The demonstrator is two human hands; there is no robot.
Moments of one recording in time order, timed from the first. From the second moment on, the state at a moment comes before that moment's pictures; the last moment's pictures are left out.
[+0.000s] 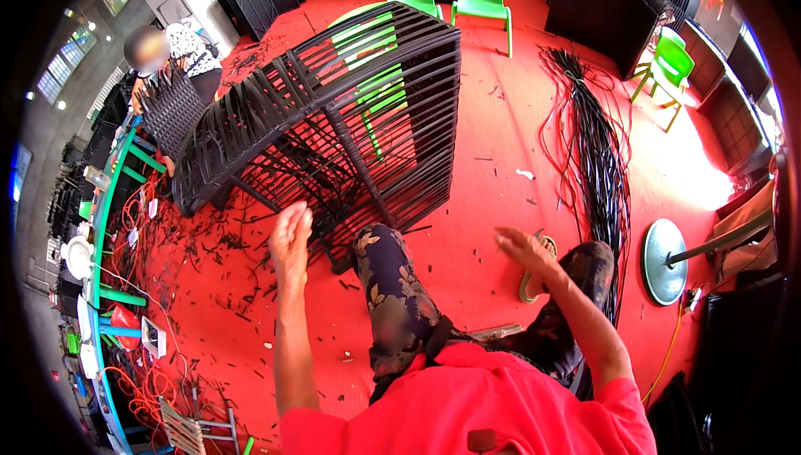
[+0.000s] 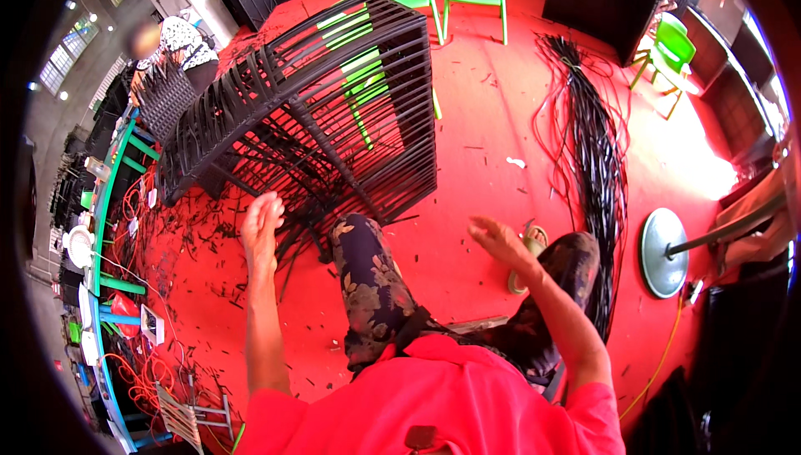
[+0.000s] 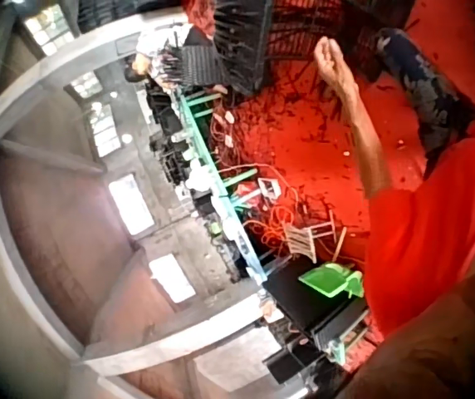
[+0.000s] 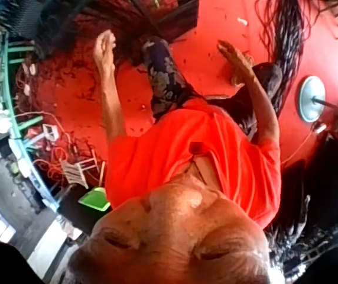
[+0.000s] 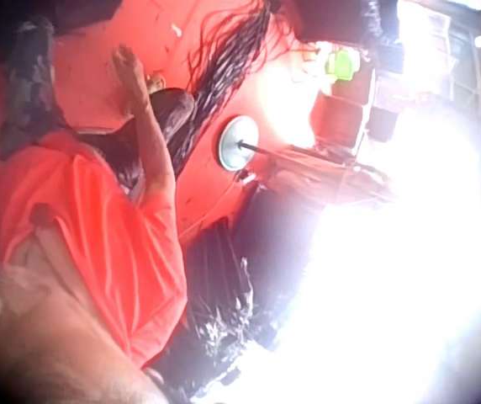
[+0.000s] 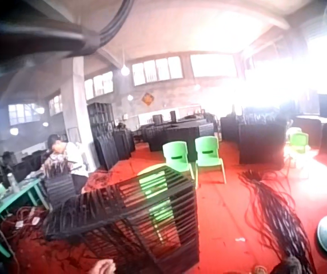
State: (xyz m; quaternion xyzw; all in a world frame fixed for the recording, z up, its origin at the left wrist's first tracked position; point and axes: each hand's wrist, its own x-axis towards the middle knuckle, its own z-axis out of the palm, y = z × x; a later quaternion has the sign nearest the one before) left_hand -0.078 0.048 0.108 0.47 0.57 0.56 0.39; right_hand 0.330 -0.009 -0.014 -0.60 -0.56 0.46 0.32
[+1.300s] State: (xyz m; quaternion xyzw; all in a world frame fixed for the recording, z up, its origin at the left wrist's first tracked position) left_hand -0.087 0.086 0.117 0.53 0.36 0.68 0.37; right_hand 0.287 0.181 0.087 -0.36 -0.49 0.53 0.60
